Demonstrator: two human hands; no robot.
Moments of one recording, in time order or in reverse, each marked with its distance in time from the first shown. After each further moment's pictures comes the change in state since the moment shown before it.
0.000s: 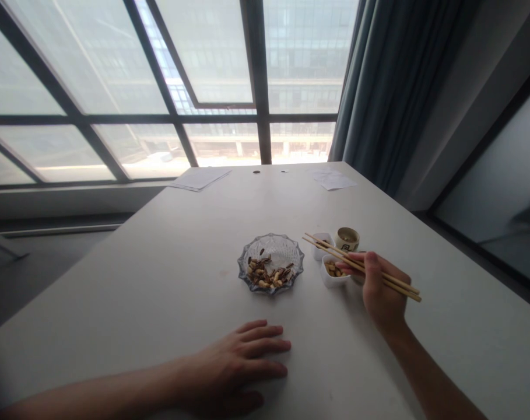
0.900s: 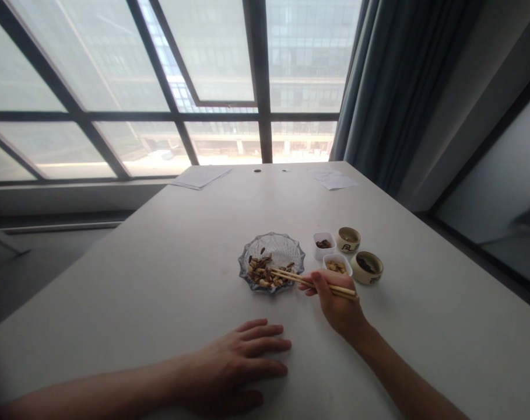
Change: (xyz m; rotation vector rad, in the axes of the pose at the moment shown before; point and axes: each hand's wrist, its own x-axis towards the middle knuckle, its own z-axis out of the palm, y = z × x) left_hand 0.000 -0.002 0.003 0.011 0.014 0.011; right_hand -0.035 0.014 0.038 0.094 -0.510 0.067
